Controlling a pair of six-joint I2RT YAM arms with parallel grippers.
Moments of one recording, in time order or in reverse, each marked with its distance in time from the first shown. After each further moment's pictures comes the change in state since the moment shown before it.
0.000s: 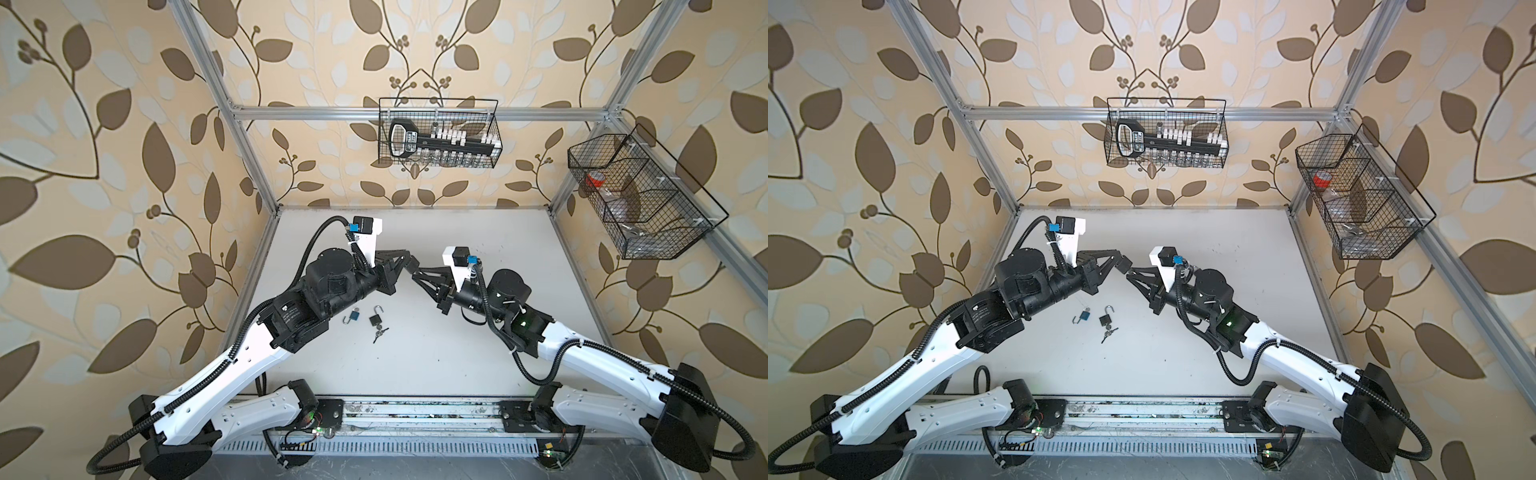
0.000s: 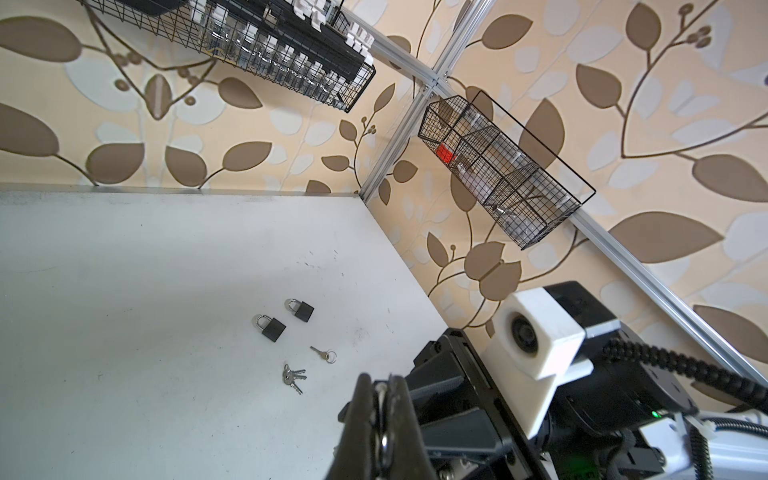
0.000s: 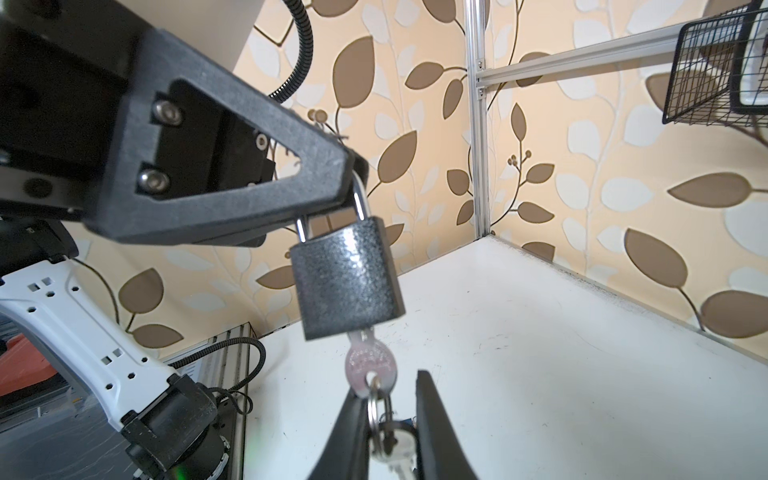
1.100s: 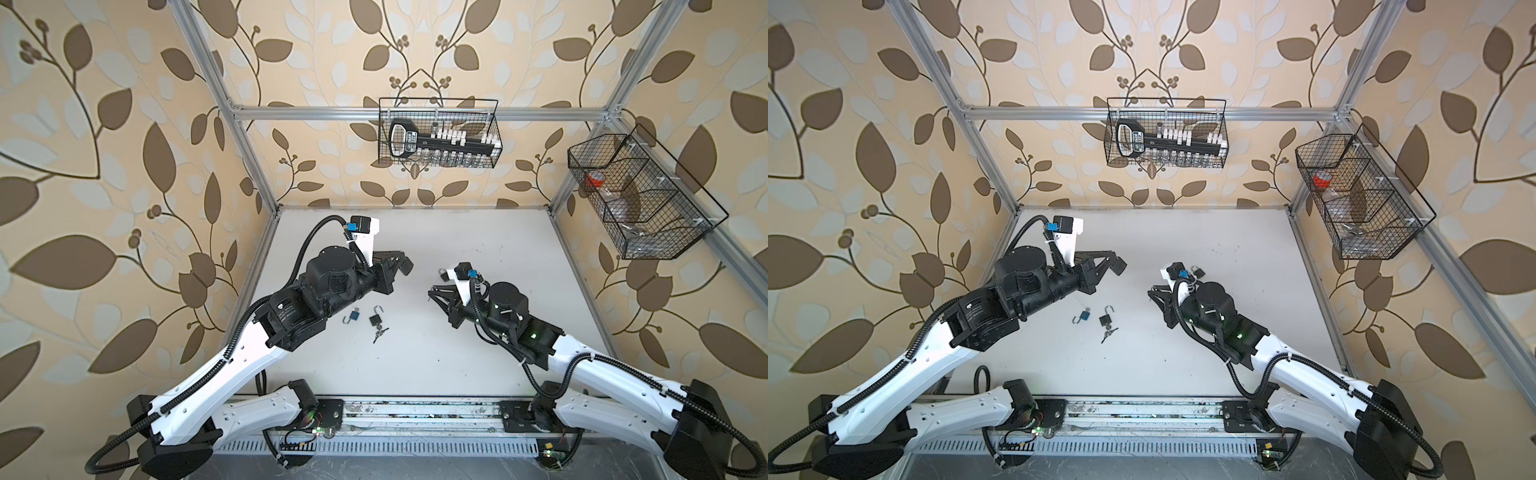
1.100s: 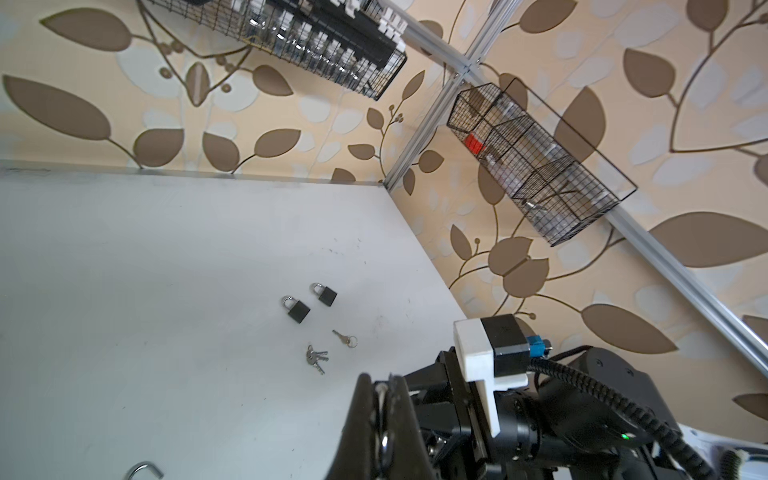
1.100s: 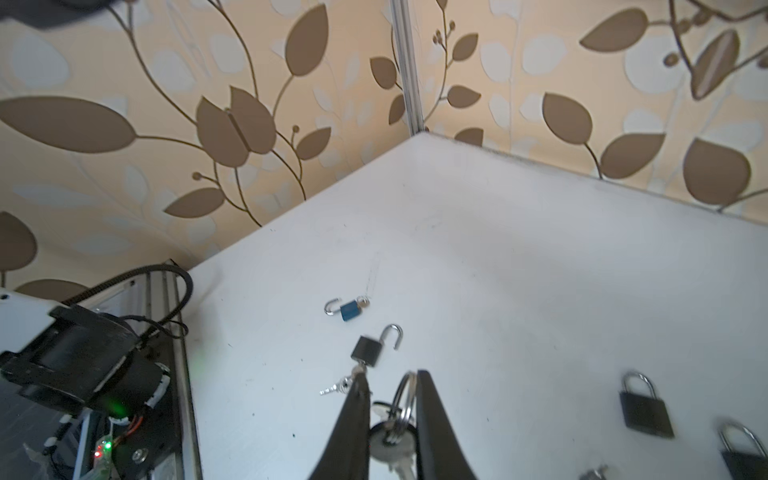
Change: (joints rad) left arm 0.011 0.014 0.059 -0.151 -0.068 -0.012; right arm -0.011 -0.109 -0.128 -0.312 0.192 0.009
